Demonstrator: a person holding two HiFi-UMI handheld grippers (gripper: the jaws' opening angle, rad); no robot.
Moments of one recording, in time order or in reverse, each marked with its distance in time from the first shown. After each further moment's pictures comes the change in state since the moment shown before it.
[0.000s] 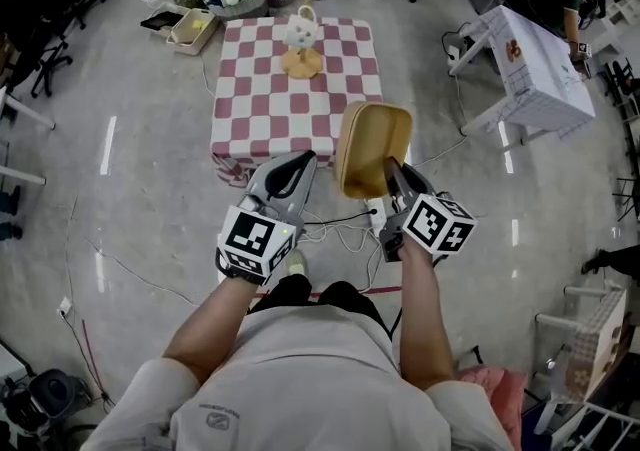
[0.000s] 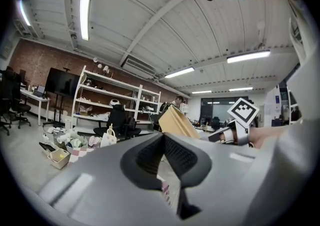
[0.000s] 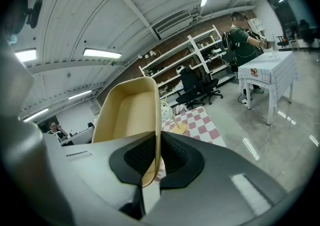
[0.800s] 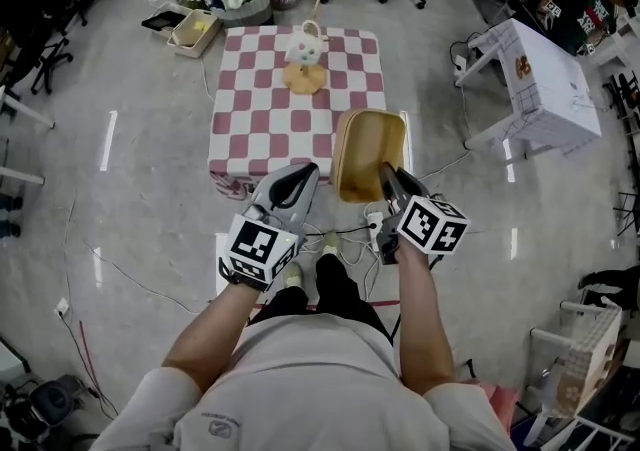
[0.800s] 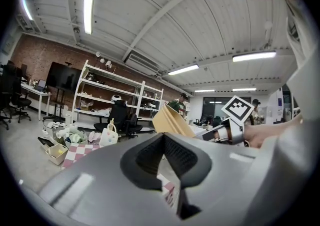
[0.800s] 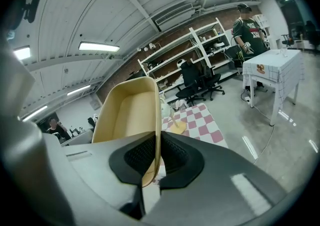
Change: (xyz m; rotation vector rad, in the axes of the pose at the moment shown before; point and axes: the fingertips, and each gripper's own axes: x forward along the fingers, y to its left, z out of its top) left arm 0.052 0.040 -0.026 -0.037 0.029 0.011; right arm 0.076 -0.026 0.013 -0.016 0.077 -0.002
